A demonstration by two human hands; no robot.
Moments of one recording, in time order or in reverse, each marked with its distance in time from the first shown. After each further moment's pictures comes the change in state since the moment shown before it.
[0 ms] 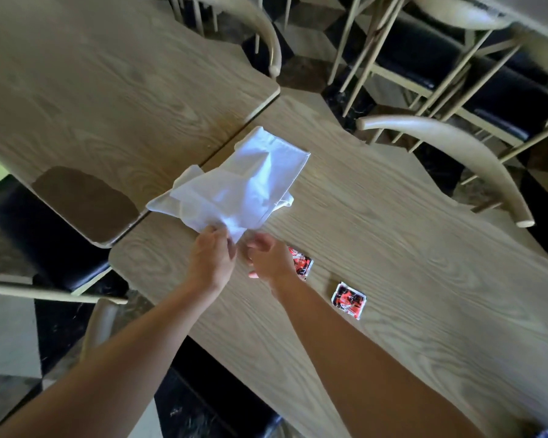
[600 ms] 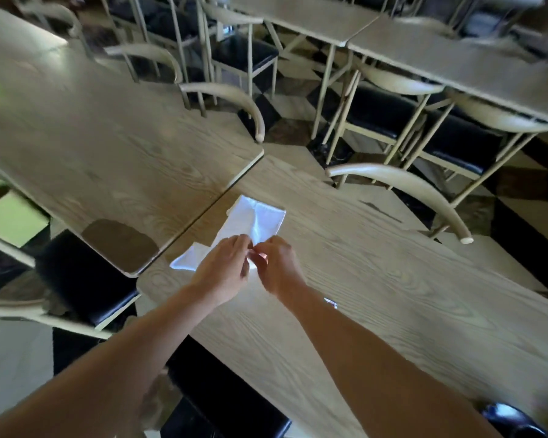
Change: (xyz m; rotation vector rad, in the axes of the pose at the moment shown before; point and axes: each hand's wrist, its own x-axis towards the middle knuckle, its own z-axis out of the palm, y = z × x) left_hand -0.061 0.089 -0.116 0.039 -0.010 0.451; right_hand -0.102 -0.065 -0.073 -0.480 0.163 -0.580
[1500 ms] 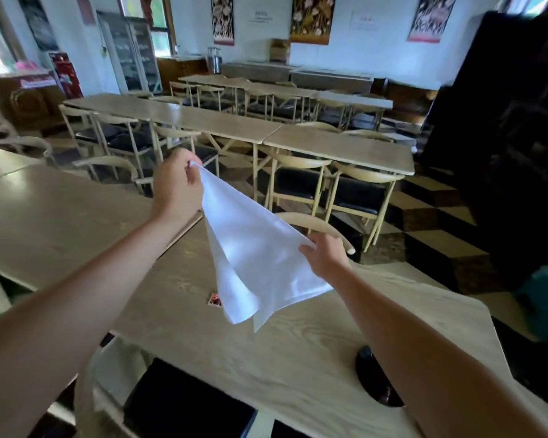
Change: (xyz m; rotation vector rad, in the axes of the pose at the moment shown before) left_hand -0.042 0.246 -0.195 -0.281 0.695 0.144; right_hand -0.231 0.016 -0.283 -0.143 0.370 0.210
